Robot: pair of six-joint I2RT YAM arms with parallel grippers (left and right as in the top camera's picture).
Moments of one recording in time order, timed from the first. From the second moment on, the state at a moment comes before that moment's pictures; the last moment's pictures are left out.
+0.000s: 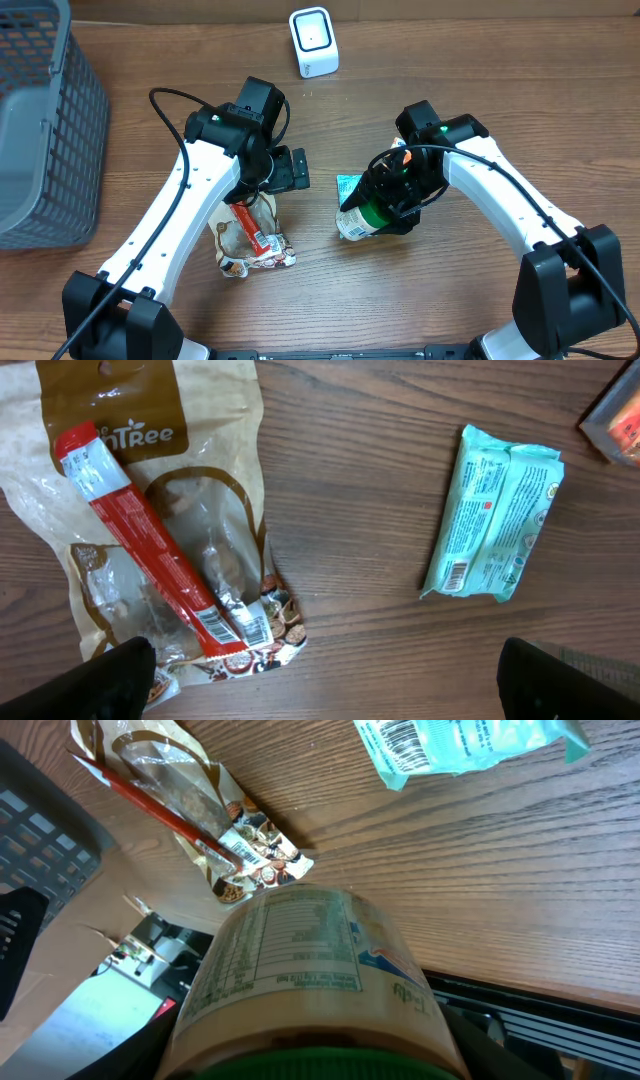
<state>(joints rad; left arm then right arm) -0.37 1.65 1.43 -1.19 0.12 -0.55 0.35 1.73 1.28 -1.16 -0.76 0.73</state>
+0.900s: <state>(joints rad) 0.26 1.65 1.46 -1.18 0.00 -0.46 0.35 1.73 1.28 -1.20 -0.78 0.85</state>
